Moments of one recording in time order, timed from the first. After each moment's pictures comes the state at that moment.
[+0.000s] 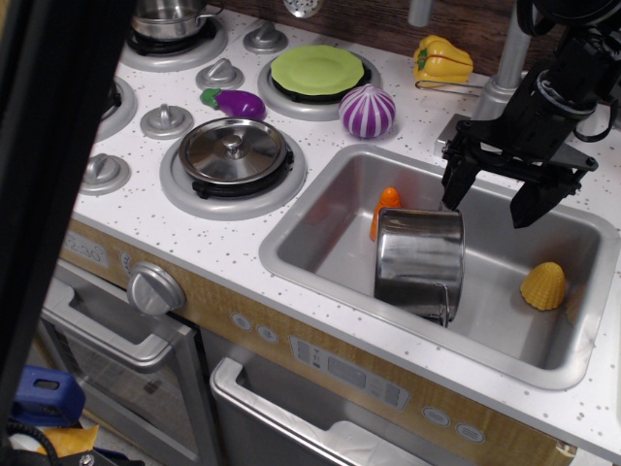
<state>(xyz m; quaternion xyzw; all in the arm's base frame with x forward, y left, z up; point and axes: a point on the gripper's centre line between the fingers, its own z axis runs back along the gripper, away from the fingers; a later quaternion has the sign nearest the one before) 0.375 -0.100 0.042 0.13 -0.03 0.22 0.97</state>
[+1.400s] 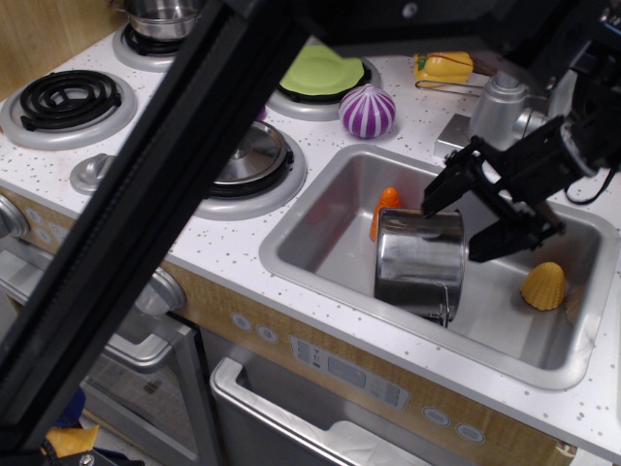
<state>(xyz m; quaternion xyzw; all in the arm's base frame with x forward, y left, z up) 0.361 -0.081 0.016 0.33 0.06 0.12 0.93</state>
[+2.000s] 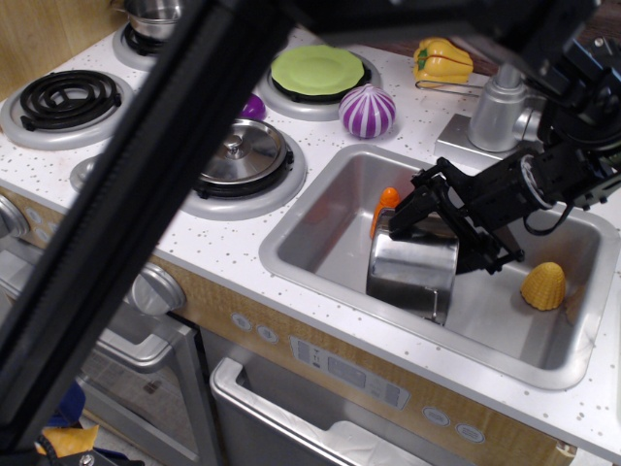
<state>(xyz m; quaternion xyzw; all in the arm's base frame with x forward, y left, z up) 0.350 -0.062 0.000 0.34 0.04 0.08 0.94</state>
